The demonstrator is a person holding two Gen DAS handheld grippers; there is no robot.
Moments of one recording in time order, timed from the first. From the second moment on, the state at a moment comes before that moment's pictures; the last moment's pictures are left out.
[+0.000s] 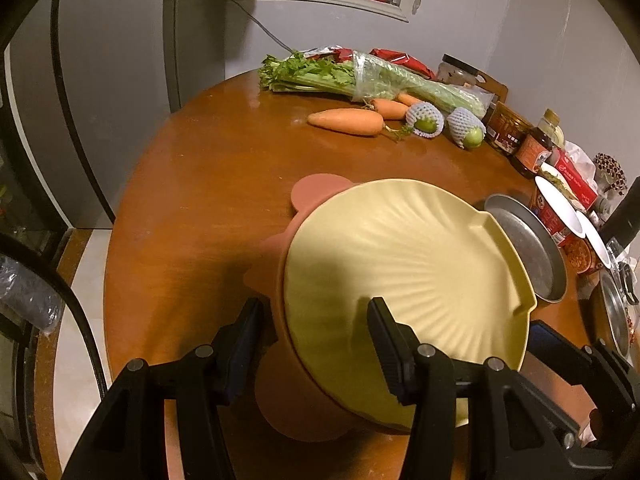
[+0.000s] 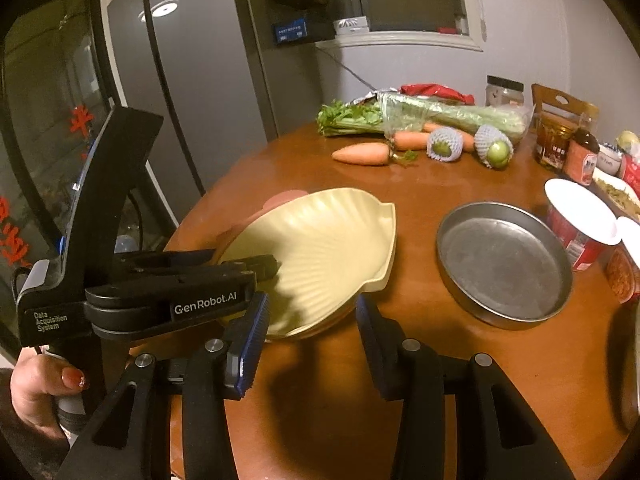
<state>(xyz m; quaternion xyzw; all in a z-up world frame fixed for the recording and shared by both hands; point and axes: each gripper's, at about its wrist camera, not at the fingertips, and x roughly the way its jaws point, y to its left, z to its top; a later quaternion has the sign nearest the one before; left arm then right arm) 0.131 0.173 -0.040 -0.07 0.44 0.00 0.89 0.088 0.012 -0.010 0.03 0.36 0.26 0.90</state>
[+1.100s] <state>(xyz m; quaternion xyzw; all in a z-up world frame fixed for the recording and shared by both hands) 0.092 0.110 0.019 0.00 0.38 0.02 0.92 0.072 -0.059 0.019 0.07 0.33 0.20 0.92</state>
